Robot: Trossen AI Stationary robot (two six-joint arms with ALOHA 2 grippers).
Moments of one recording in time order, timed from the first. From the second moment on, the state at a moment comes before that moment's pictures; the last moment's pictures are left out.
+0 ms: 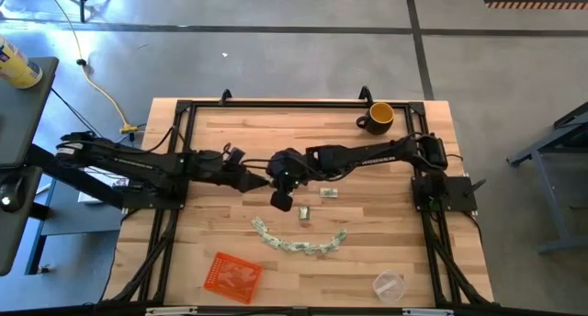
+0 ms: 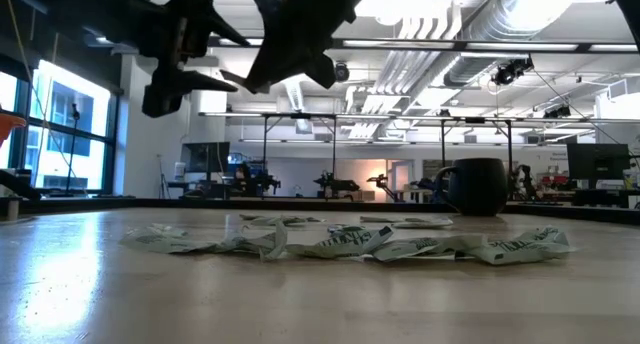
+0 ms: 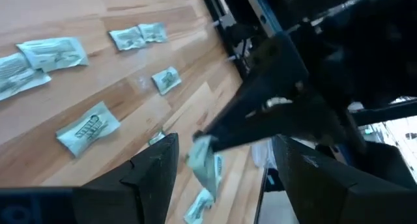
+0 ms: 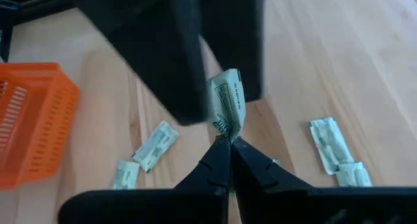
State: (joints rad) left arm -0.05 1.00 0.47 0.20 -0.06 -1.10; right arm 0.04 1.99 1.70 -0.52 0.02 0.31
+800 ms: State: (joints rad) left arm -0.05 1.01 0.48 0.16 -0.02 -1.11; right arm 0.04 1.99 1.70 -0.51 0.06 0.31
